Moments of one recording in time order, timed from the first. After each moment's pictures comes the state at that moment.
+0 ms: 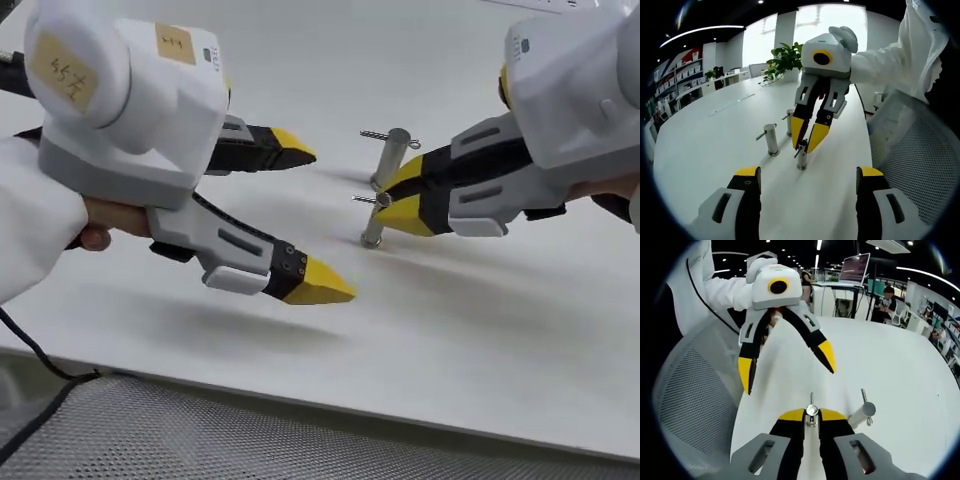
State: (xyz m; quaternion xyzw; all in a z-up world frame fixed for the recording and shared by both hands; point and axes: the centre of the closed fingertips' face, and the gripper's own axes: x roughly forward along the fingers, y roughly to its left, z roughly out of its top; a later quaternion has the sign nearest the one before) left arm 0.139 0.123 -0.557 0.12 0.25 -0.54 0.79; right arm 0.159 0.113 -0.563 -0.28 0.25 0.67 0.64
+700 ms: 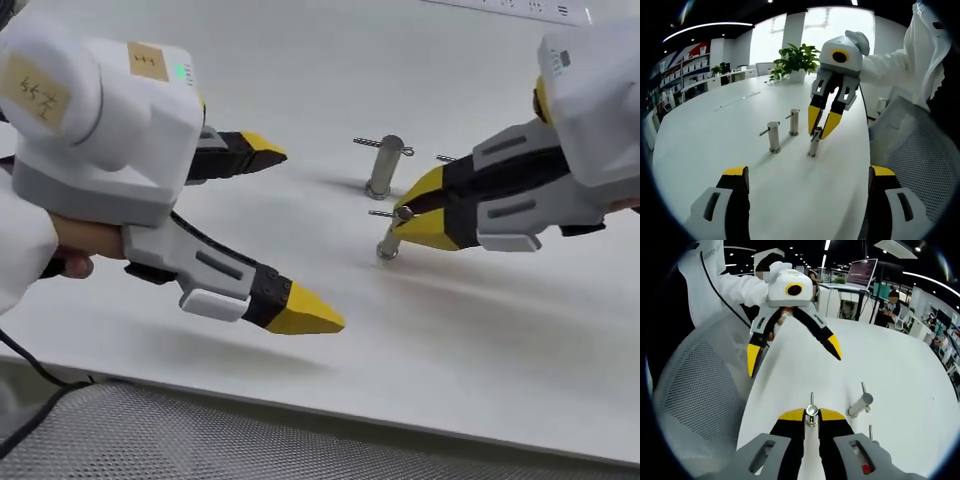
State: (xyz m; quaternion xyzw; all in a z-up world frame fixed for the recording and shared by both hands) left arm 0.136 0.128 -0.551 0.09 0.25 -0.53 0.81; right arm 0.153 0.079 -0.550 -0.30 0.24 0.68 0.63
